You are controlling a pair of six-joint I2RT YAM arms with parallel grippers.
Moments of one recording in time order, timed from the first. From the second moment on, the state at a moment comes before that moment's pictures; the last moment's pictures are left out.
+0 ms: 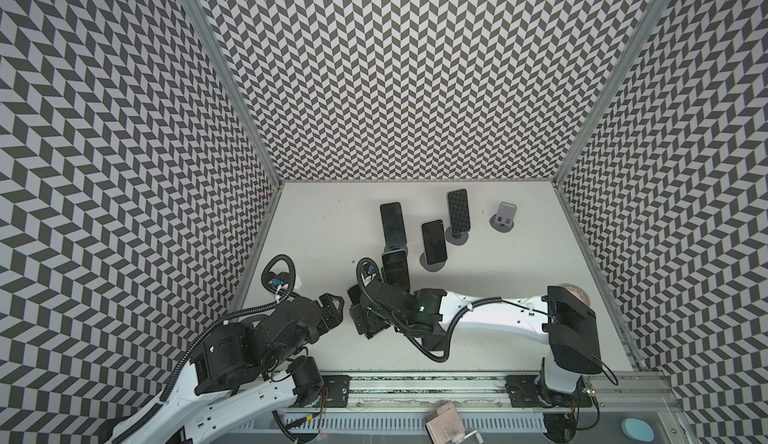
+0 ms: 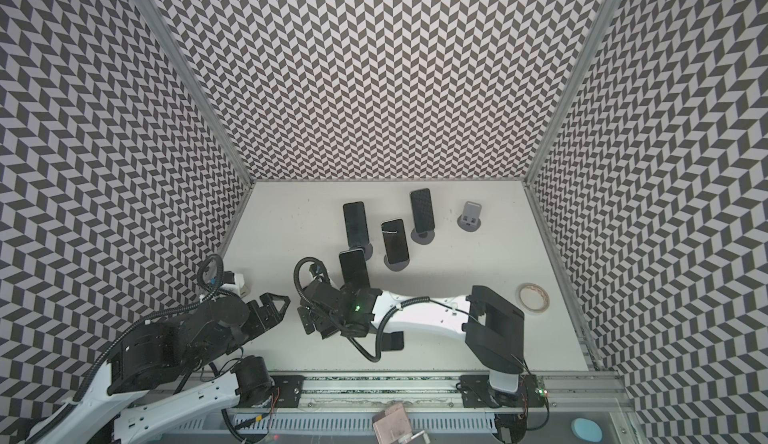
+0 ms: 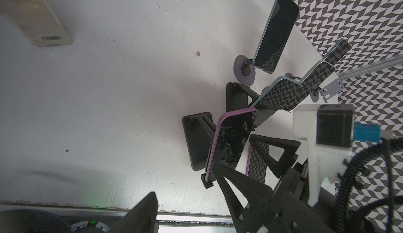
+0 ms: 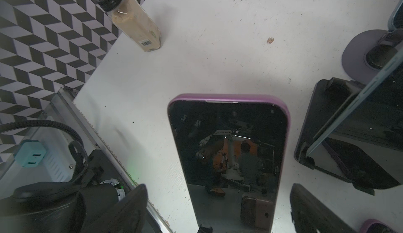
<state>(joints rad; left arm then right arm) -1.01 0.51 0.98 -1.34 -0.43 -1.30 1.29 1.82 1.37 -0.38 0.26 0.68</state>
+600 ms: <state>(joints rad) -1.01 0.50 0.98 -1.34 -0.43 -1.31 1.29 1.89 1.43 -0.44 0.31 0.66</state>
